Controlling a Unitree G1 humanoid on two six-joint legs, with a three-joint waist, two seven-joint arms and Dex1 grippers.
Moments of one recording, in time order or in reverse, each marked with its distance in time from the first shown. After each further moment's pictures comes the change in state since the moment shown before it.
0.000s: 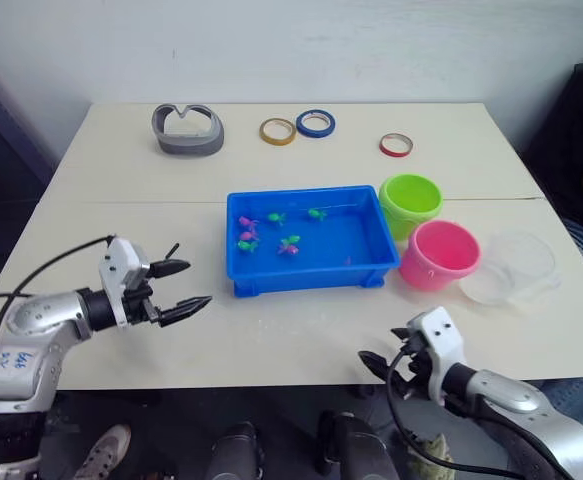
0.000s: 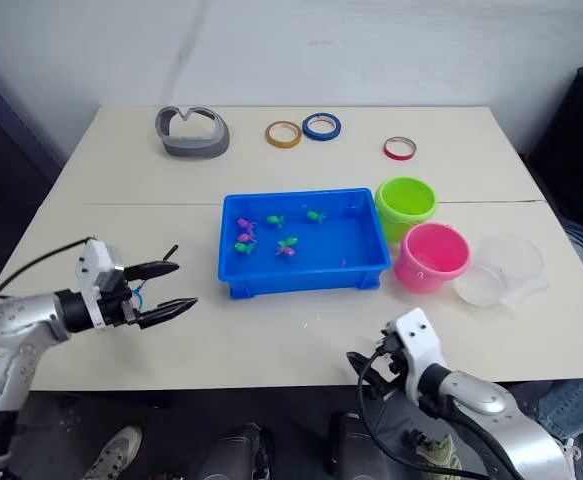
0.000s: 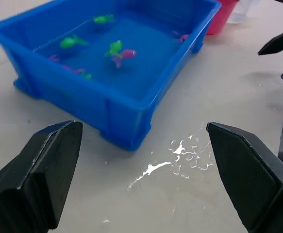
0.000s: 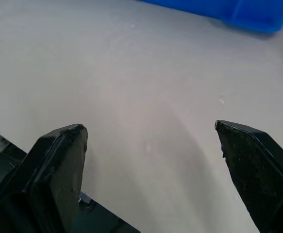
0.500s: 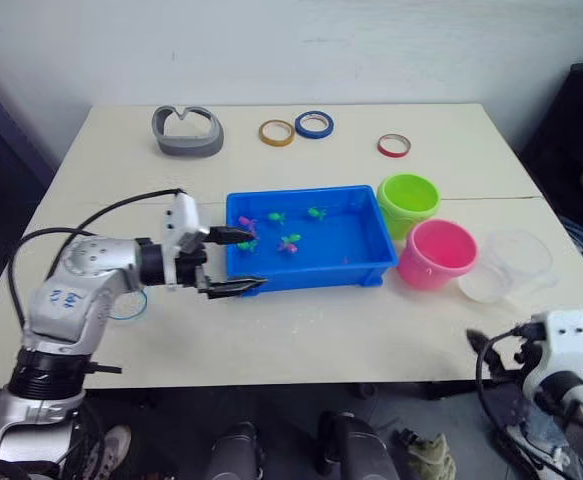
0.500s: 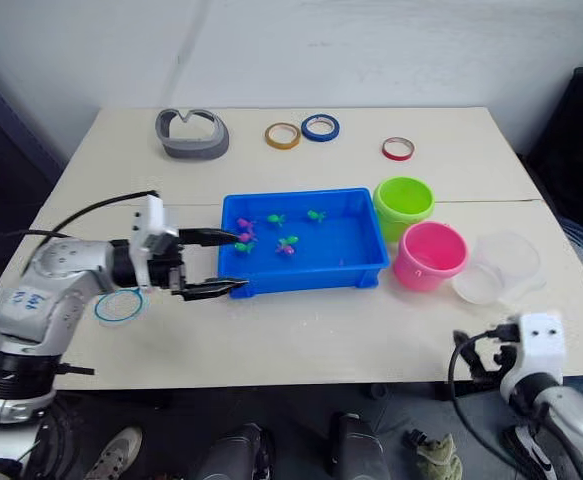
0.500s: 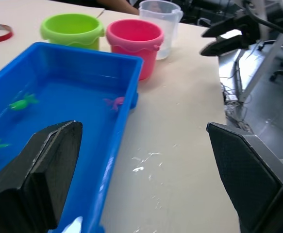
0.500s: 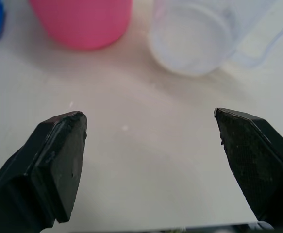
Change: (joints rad) left arm -0.309 -0.122 -0.227 -0.066 -0.015 0.143 -0.017; right arm -0.061 0.110 -0.403 0.158 -0.027 -0.059 -0.196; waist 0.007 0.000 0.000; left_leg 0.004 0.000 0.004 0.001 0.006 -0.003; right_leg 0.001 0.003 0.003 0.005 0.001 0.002
